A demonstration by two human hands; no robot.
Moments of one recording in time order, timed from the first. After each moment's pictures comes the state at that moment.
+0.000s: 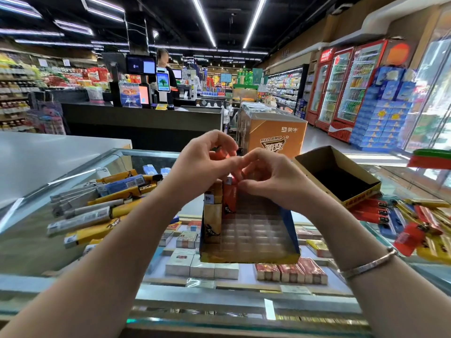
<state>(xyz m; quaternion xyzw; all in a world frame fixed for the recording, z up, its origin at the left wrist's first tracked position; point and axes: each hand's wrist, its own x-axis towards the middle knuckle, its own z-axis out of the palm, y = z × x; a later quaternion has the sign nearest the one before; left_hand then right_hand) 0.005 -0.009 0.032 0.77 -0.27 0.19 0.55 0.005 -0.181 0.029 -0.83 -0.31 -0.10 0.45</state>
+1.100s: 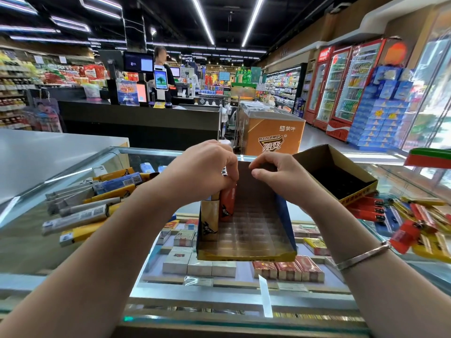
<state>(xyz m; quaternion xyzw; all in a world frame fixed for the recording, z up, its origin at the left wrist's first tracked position) 0.001 -0.008 0.043 0.91 -0.32 0.22 0.16 0.033 -0.197 0.015 -0.88 -0.20 -0.16 0.41</state>
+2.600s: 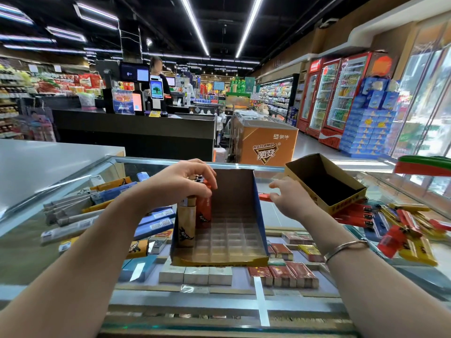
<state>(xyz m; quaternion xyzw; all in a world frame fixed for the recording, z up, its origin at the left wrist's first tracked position) 0.024 0.027 0.027 0.85 -0.27 0.00 0.45 0.070 -0.229 -0.026 -0.97 -0.05 -0.17 0.16</state>
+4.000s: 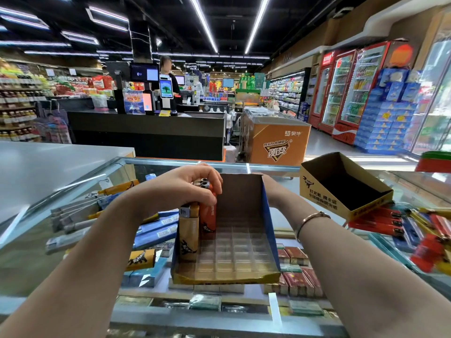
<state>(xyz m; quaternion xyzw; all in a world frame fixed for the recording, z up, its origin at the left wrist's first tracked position) 0.021 0.035 0.030 0.84 -0.24 -0.06 0.48 0.121 -0.170 -0.020 -0.88 -0.13 0.01 0.46</state>
